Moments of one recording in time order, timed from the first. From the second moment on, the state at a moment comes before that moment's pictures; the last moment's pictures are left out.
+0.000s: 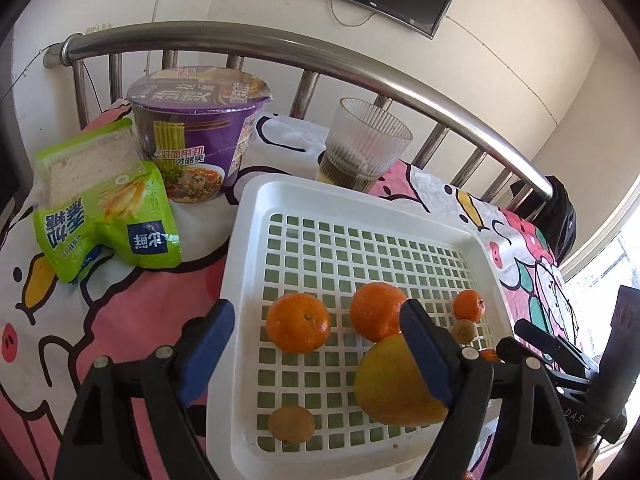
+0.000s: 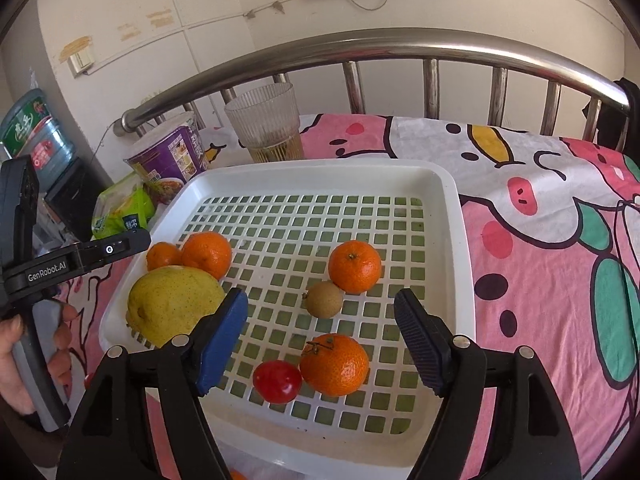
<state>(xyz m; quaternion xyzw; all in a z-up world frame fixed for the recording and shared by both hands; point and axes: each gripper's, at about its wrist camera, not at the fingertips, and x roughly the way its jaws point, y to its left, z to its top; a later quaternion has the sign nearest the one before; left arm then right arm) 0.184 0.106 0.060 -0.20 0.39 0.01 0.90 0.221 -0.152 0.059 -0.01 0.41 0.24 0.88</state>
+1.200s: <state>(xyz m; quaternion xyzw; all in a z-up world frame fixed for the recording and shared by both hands) -0.018 0.068 0.071 -0.10 0.29 0.02 0.95 0.054 -0.173 0.092 0.00 0.27 0.27 0.92</state>
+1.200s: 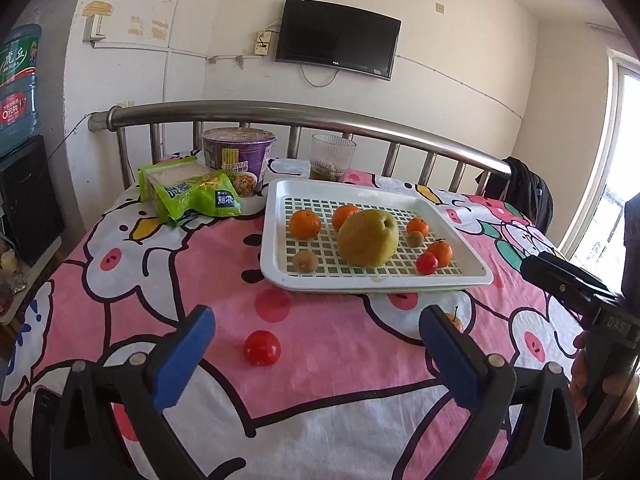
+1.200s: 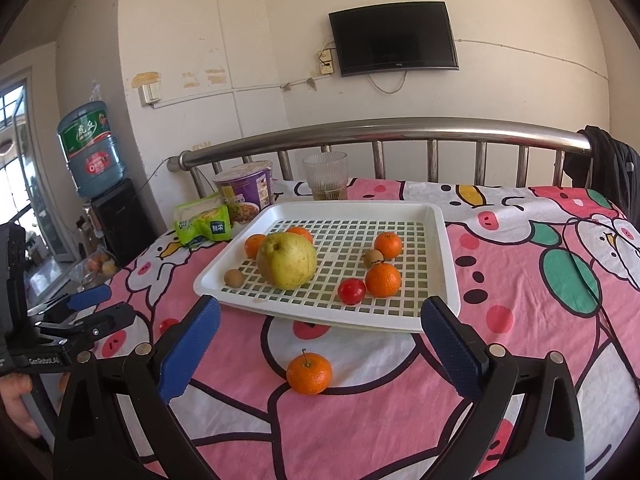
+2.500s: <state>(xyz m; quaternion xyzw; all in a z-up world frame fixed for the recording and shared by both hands) 0.028 0.093 0.001 -0.12 0.41 0.03 0.90 0.080 -0.139 0.008 -0.08 0.42 0.29 0.85</state>
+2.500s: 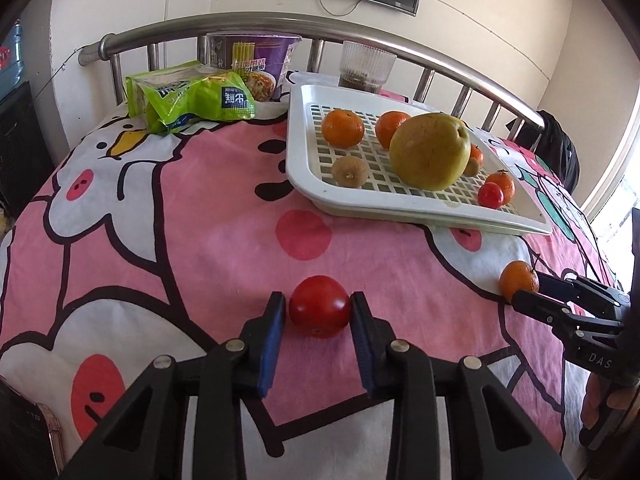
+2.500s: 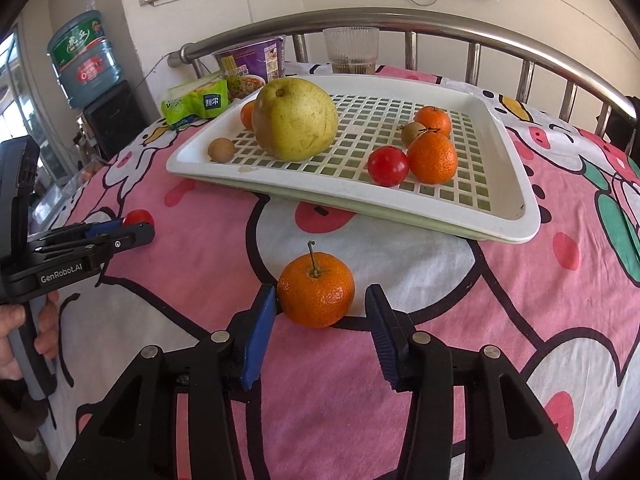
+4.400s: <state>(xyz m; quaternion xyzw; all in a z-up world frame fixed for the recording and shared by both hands) 0.293 0.082 0.026 -0.11 0.49 0.00 0.86 0.338 -0.125 0.048 -0.04 0.48 0.22 0.85</state>
